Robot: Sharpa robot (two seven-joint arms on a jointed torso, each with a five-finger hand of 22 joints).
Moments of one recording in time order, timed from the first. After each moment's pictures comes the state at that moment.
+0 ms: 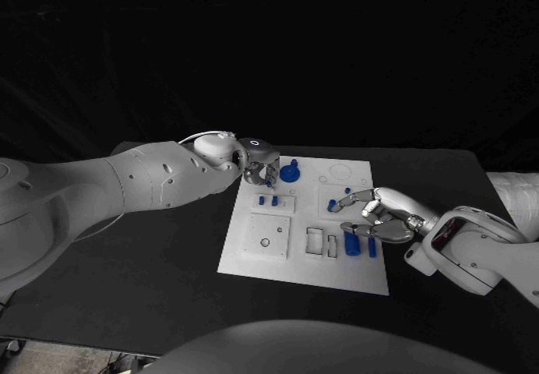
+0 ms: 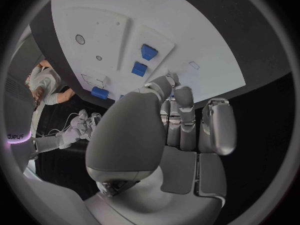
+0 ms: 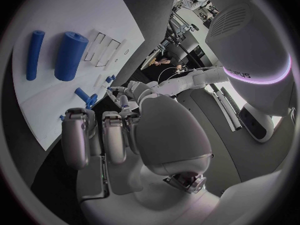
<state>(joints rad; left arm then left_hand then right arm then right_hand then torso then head) 1.27 -0.49 -0.23 1.03 -1.63 -0.11 0.10 1.52 -0.13 0.40 0.08 0.27 1.17 0.05 0.11 0.27 1.16 -0.01 0.22 0.19 1.27 -0.06 1.08 0.64 0.05 1.46 0.05 1.36 1.31 1.14 -1.01 -0.22 1.68 -1.05 -0.31 0.31 1.43 -0.02 0.23 0.12 0.40 0.73 0.13 0.28 0.29 1.47 0.03 1.57 1.31 1.46 -0.02 1.57 1.31 0.05 1.46 0.09 1.45 1.31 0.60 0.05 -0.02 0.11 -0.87</state>
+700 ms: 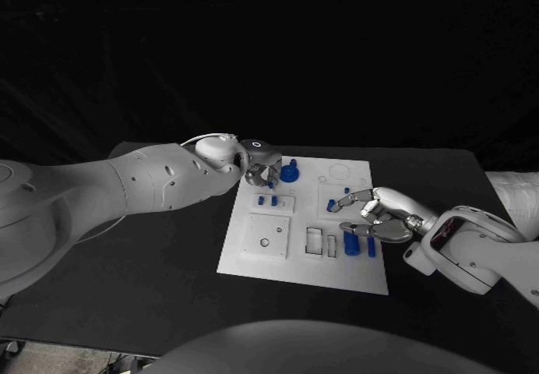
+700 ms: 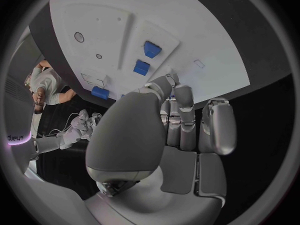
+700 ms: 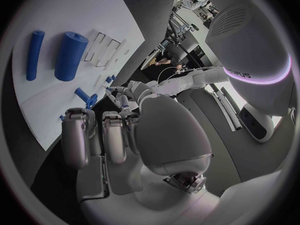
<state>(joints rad) 1.26 -0.48 -0.23 1.03 -1.63 -0.13 0.09 1.52 -0.13 0.41 0.08 0.27 1.16 0.05 0.11 0.27 1.16 -0.01 0.22 0.19 1.27 -0.06 1.07 0.63 0.05 1.46 0.05 1.36 1.31 1.14 -1.01 -0.22 1.68 -1.05 -0.31 0.31 1.43 -0.02 0.23 0.12 0.40 0.73 0.13 0.28 0.29 1.47 0.03 1.57 1.31 1.46 -0.02 1.57 1.31 0.05 1.46 0.09 1.45 1.31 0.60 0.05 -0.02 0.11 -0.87</state>
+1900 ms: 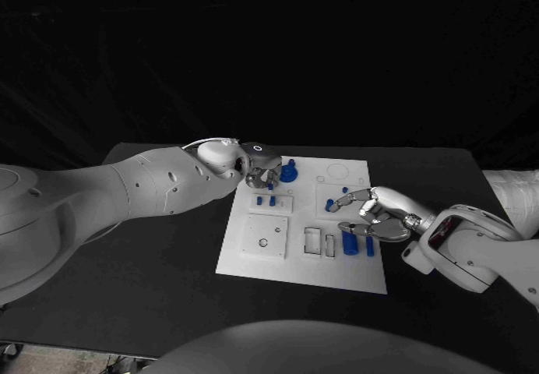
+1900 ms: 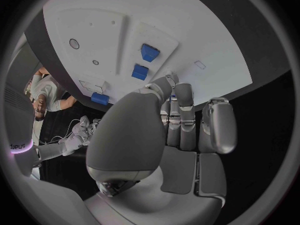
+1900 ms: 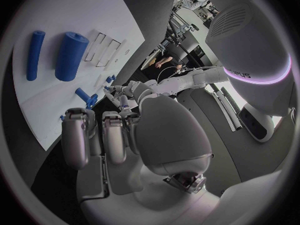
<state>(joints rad) 1.25 -0.46 -0.23 1.01 -1.70 -0.14 0.10 1.52 -0.13 0.41 0.08 0.27 1.15 0.03 0.10 0.26 1.17 -0.01 0.20 0.19 1.25 -0.06 1.04 0.59 0.05 1.46 0.05 1.34 1.31 1.14 -1.01 -0.22 1.68 -1.05 -0.31 0.31 1.43 -0.02 0.23 0.12 0.40 0.73 0.13 0.28 0.29 1.47 0.03 1.57 1.31 1.46 -0.02 1.57 1.31 0.05 1.46 0.09 1.45 1.31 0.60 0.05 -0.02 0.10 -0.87</state>
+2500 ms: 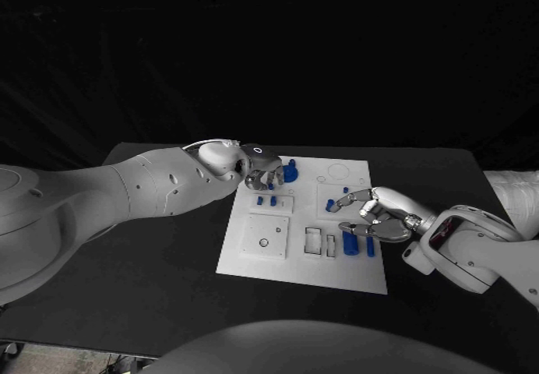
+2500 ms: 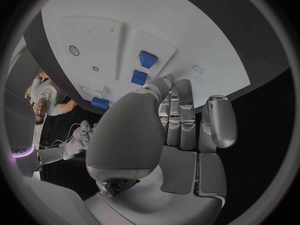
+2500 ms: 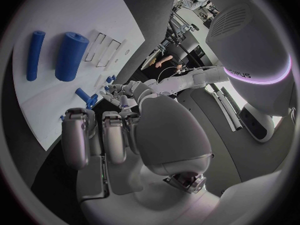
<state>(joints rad) 1.24 -0.46 -0.23 1.02 -1.74 -0.13 0.09 1.51 -0.17 0.40 0.08 0.21 0.93 -0.05 0.07 0.21 1.11 -0.01 0.18 0.19 1.20 -0.06 1.00 0.52 0.05 1.45 0.06 1.29 1.31 1.14 -1.01 -0.22 1.68 -1.05 -0.31 0.31 1.43 -0.02 0.23 0.12 0.40 0.73 0.13 0.29 0.29 1.47 0.03 1.57 1.31 1.46 -0.02 1.57 1.31 0.05 1.46 0.09 1.45 1.31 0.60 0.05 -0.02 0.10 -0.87</state>
